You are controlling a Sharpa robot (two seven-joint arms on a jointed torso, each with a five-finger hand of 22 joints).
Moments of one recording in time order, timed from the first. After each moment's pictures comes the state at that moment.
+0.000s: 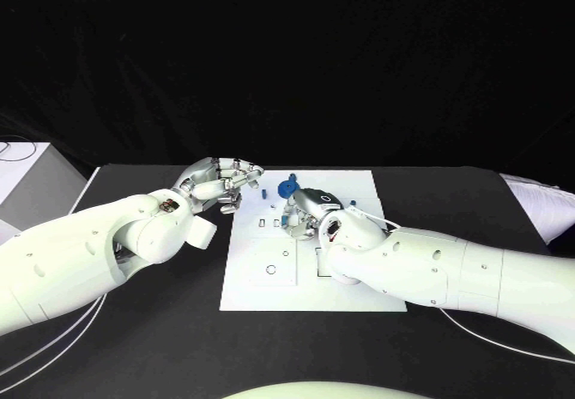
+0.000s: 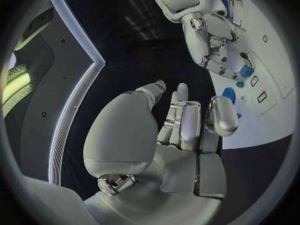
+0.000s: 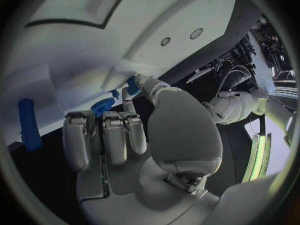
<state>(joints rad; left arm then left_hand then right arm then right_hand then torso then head) 0.96 -0.94 0.26 1.56 -0.33 -0.15 0.22 1.37 -0.16 0.45 0.19 0.05 0.74 0.19 0.42 0.40 0.92 0.11 0.74 0.44 1.40 0.04 1.36 1.25 0.08 1.29 0.13 1.36 1.12 1.17 -0.38 -0.18 1.29 -1.47 -0.50 -0.41 1.27 -0.21 0.47 0.10 0.15 0.98 0.14 0.23 0.34 1.47 0.05 1.57 1.31 1.47 -0.03 1.57 1.31 0.02 1.47 0.08 1.50 1.31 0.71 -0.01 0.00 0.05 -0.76</state>
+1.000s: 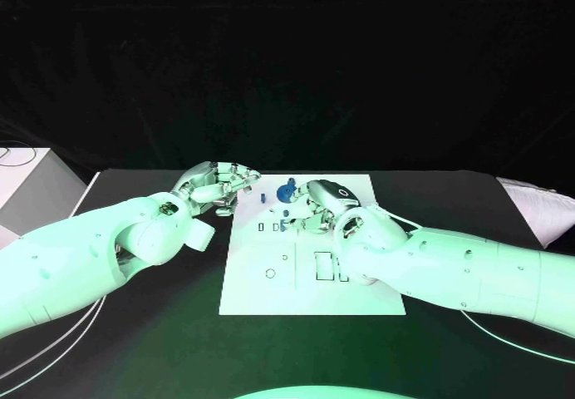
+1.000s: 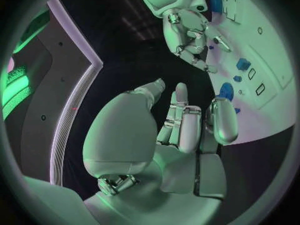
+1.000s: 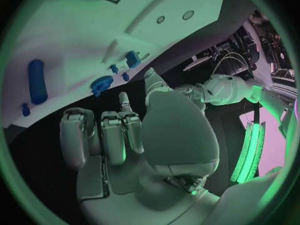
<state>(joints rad) 0.96 -0.92 0.26 1.51 -0.36 -0.15 0.21 1.36 -0.16 0.43 0.17 0.05 0.75 0.19 0.44 0.40 0.95 0.10 0.90 0.53 1.46 0.03 1.47 1.31 0.08 1.35 0.13 1.41 1.22 1.21 -0.50 -0.17 1.41 -1.42 -0.63 -0.33 1.39 -0.17 0.06 0.29 0.17 0.86 0.17 0.17 0.32 1.47 0.08 1.55 1.31 1.47 0.00 1.55 1.31 0.02 1.47 0.11 1.45 1.31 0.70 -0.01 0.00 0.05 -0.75</state>
